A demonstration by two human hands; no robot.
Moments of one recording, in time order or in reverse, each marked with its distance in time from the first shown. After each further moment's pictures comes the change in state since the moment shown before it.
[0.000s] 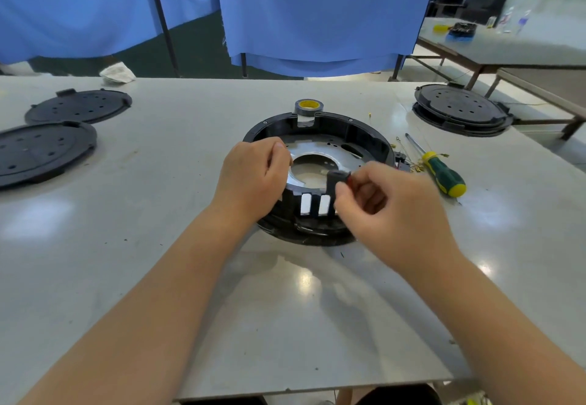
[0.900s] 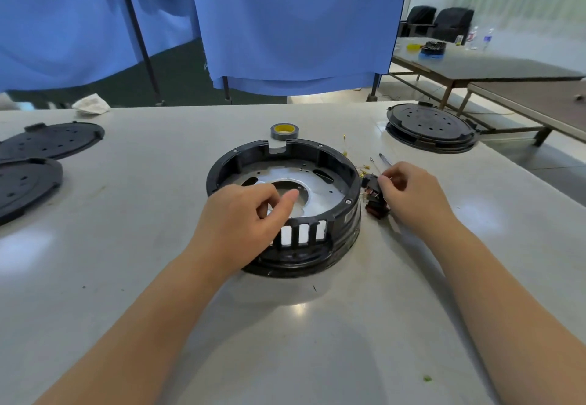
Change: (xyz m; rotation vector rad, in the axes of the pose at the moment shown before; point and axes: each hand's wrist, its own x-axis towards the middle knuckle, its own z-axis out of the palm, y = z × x) left_hand -0.010 0.020 0.004 0.069 -0.131 0.116; right_hand 0.060 0.150 -0.011 -0.126 -0.035 0.397
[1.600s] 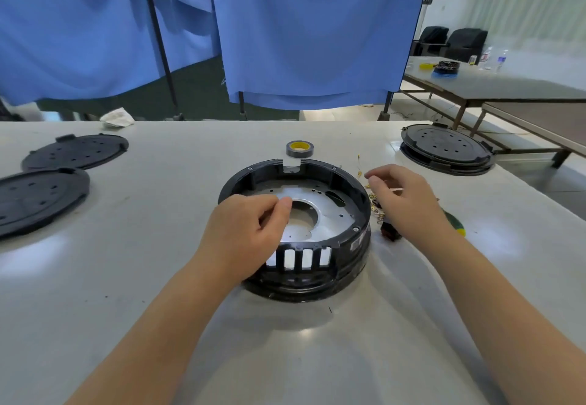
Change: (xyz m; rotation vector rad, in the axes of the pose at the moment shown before) left_hand 0.004 -0.007 -0.014 -0.005 0.024 -0.065; right_hand -0.003 -0.055 0.000 0.260 -0.059 -0.110
